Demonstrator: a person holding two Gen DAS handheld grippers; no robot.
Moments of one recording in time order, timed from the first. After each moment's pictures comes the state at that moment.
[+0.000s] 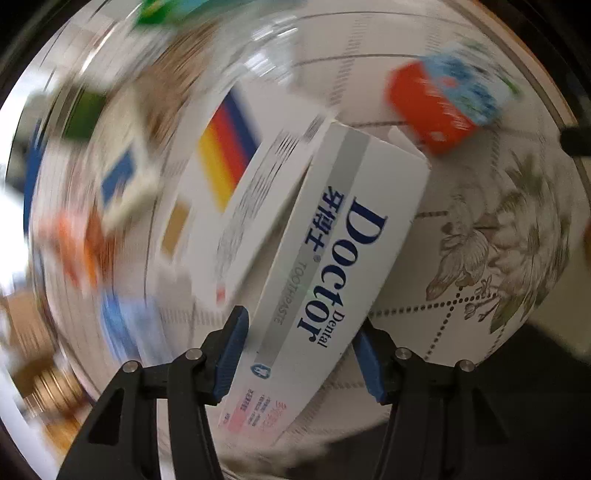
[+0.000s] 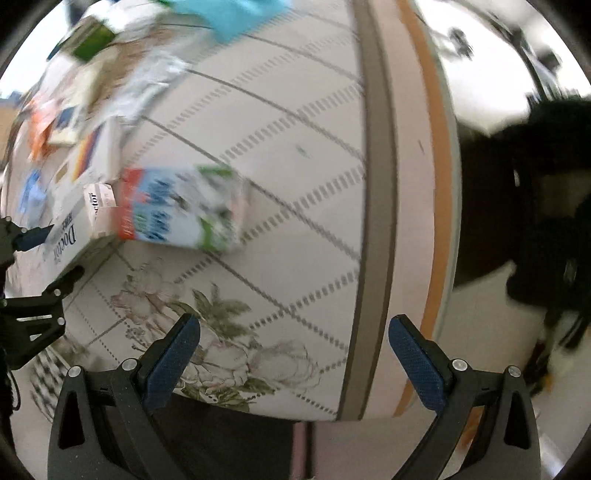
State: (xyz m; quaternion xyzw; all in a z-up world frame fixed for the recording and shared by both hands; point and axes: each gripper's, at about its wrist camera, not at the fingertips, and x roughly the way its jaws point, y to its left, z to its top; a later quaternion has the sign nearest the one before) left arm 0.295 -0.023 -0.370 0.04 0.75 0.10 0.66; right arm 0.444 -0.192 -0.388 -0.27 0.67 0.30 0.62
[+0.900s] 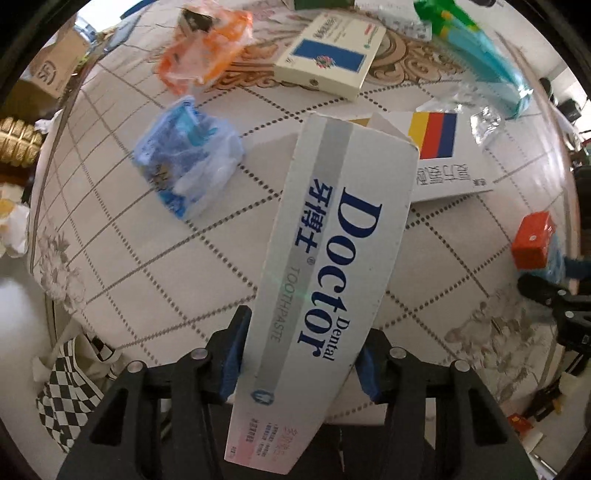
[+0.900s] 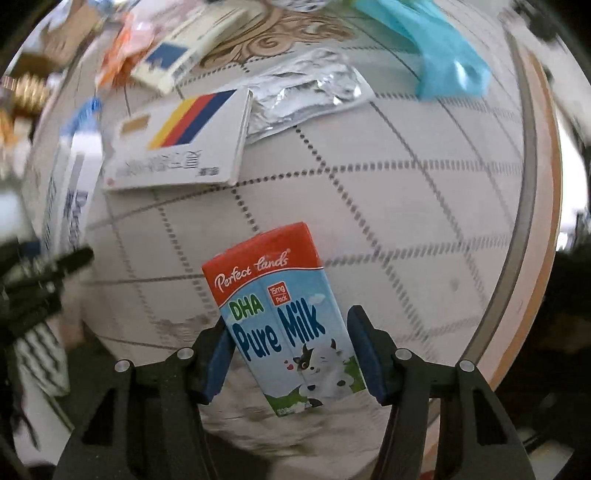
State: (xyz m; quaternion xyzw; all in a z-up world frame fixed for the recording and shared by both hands) left arm 0.194 0.027 -0.381 -0.26 0.63 0.31 0.66; right arm 0.405 -0.107 -0.408 -0.30 0.64 0.40 0.58
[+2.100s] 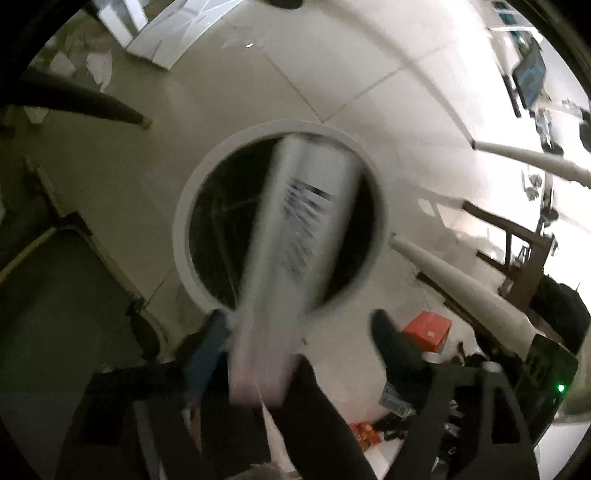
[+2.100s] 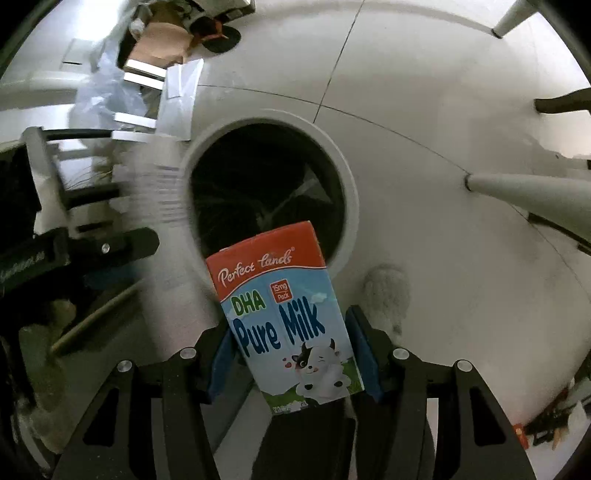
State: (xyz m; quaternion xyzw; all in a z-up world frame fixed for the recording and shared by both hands) left arm -0.092 0.002 -0.768 -0.64 0.54 0.26 0.48; right arm 0.089 -0.148 -0.792 -0.31 0.74 0.37 0.47
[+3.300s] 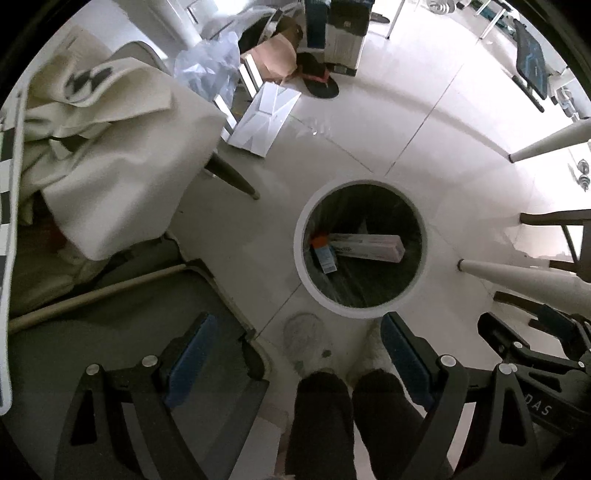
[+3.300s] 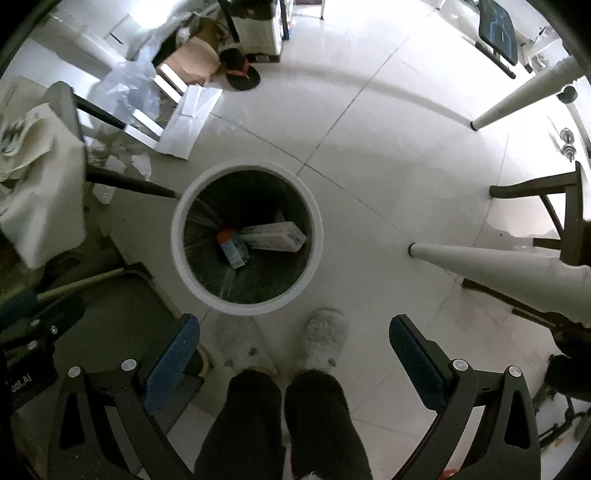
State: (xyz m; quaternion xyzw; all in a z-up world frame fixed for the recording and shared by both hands) left arm -0.119 -0.069 -0.584 -0.43 0.58 0.43 0.54; right arm 0.069 -0.150 -0.632 -0.41 0.60 0.41 0.55
